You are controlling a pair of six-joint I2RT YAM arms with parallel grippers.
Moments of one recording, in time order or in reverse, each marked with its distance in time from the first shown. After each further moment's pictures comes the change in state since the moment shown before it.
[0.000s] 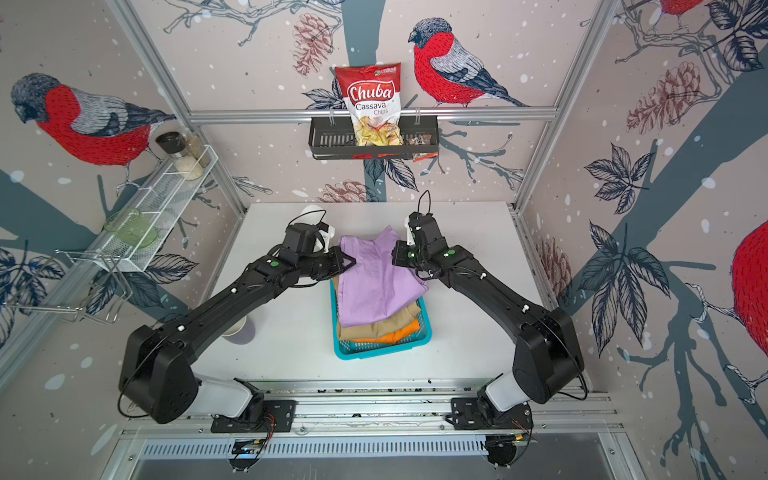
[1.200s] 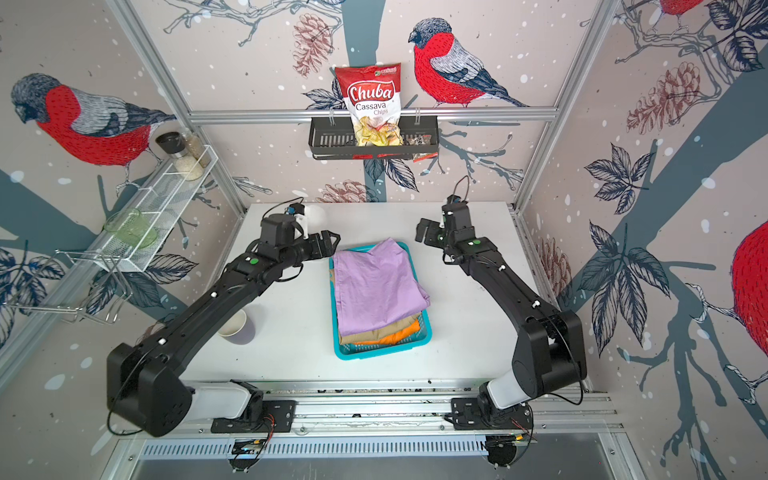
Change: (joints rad) left arm 0.104 -0.107 -0.021 0.096 -0.283 0.362; right arm -0.303 -0.005 -0.010 0.093 0.160 -0.169
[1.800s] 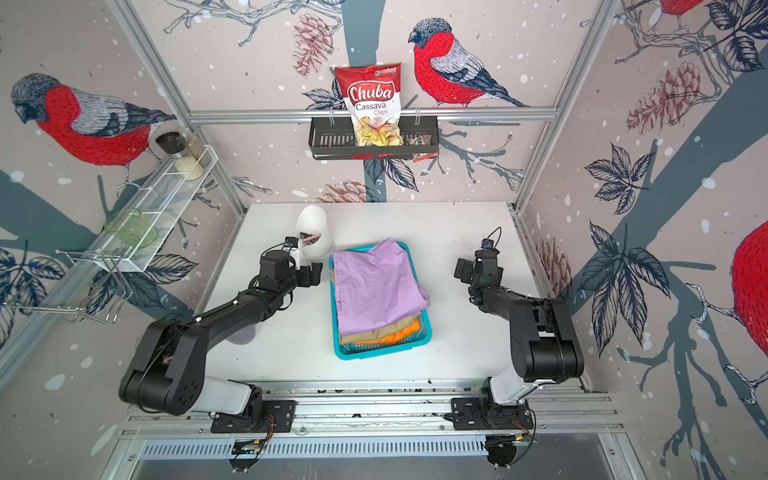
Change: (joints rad) left arm 0.171 0.148 -0.409 0.509 -0.072 0.295; right arm -0.220 0.091 -0.581 0.680 0.169 -0.272
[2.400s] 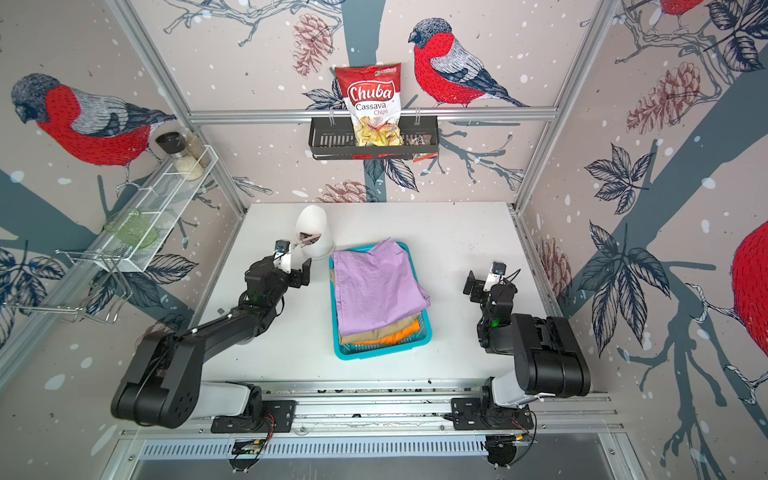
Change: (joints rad) left arm 0.066 -0.105 -0.213 0.347 -0.030 0.202; right arm -0.108 -0.072 -0.410 0.677 -0.146 -0.095
